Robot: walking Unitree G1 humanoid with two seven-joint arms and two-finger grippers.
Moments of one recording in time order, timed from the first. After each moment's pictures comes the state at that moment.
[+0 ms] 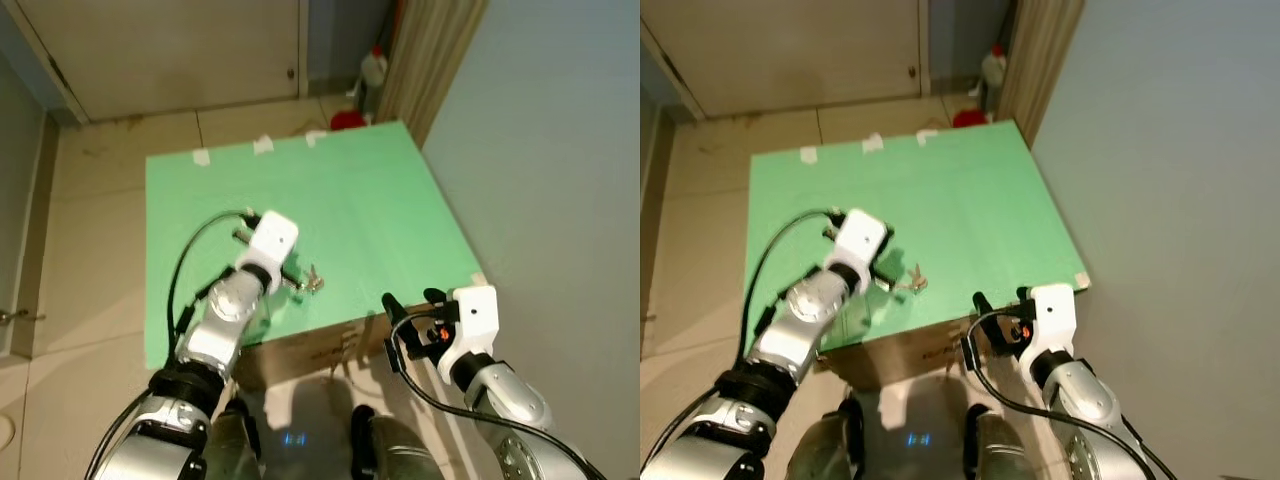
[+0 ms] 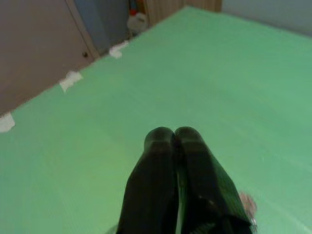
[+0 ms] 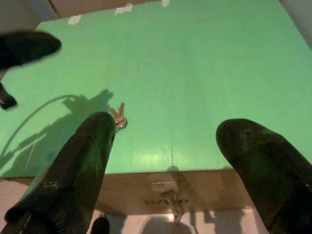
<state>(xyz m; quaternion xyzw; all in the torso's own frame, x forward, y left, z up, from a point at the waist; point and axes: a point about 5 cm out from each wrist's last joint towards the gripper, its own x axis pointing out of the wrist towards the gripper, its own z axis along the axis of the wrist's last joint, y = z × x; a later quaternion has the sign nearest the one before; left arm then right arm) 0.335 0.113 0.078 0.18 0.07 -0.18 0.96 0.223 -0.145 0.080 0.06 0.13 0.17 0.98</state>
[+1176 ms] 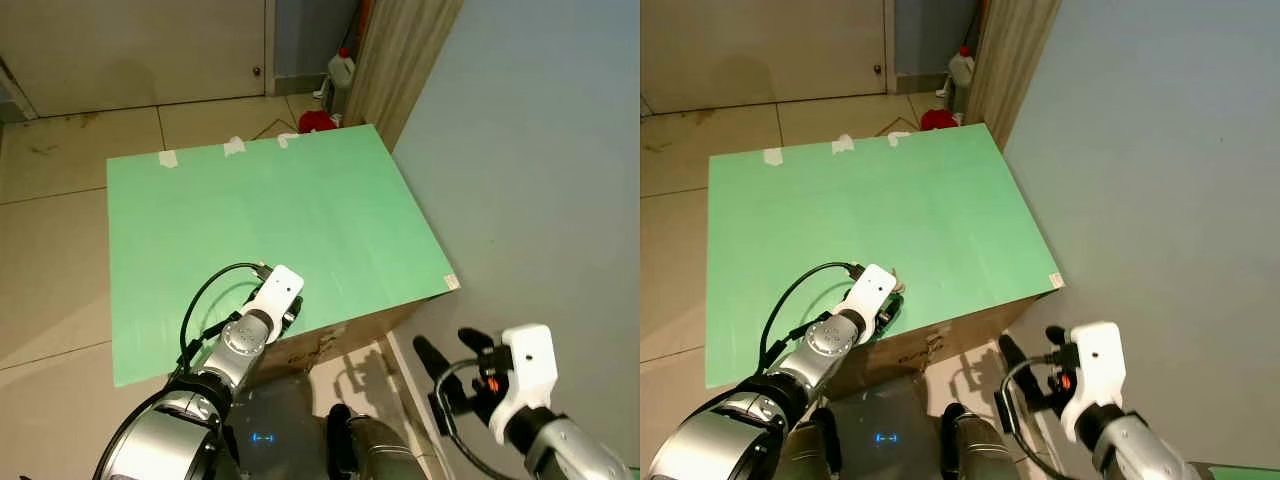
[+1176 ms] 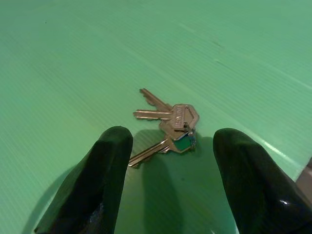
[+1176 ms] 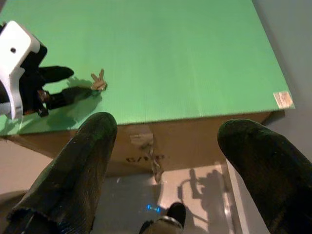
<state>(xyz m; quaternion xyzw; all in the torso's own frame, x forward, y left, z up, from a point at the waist) 0.313 0.116 0.015 0.21 0.20 -0.19 0.94 0.162 -0.174 0.097 0.05 0.18 0.17 0.97</state>
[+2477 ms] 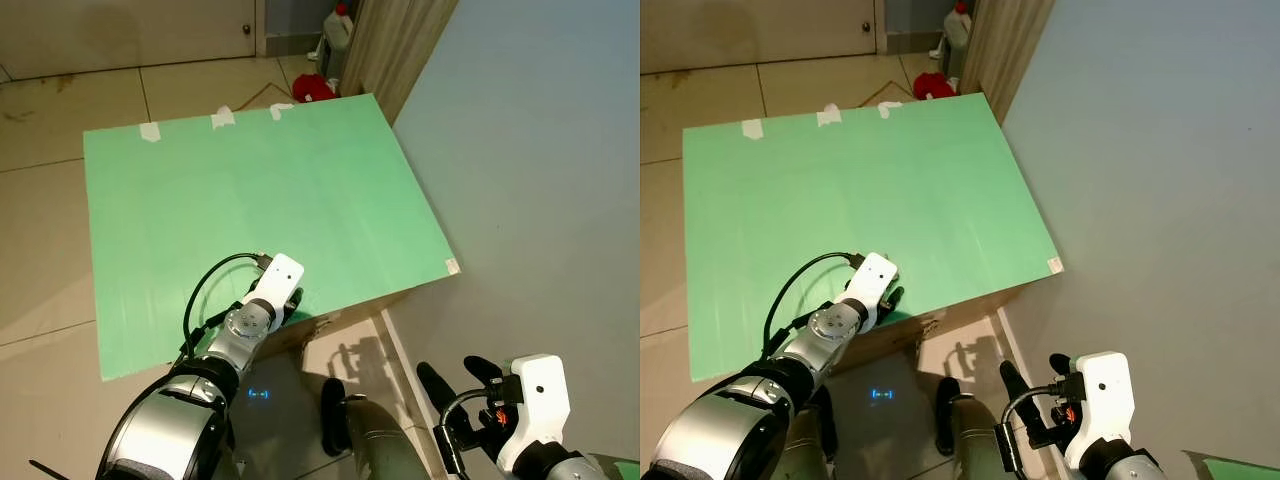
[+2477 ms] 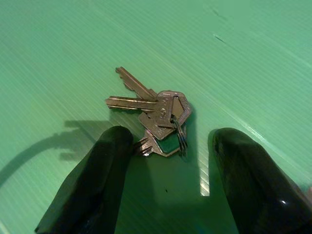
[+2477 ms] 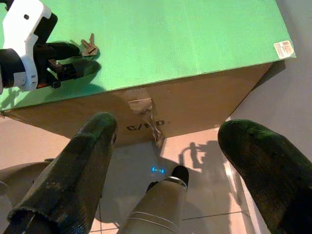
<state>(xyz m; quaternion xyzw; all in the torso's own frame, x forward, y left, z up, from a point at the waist) 0.324 0.113 0.024 0.20 0.22 -0.18 0.94 0.134 -0.170 0.099 0.07 0.21 0.15 0.96</state>
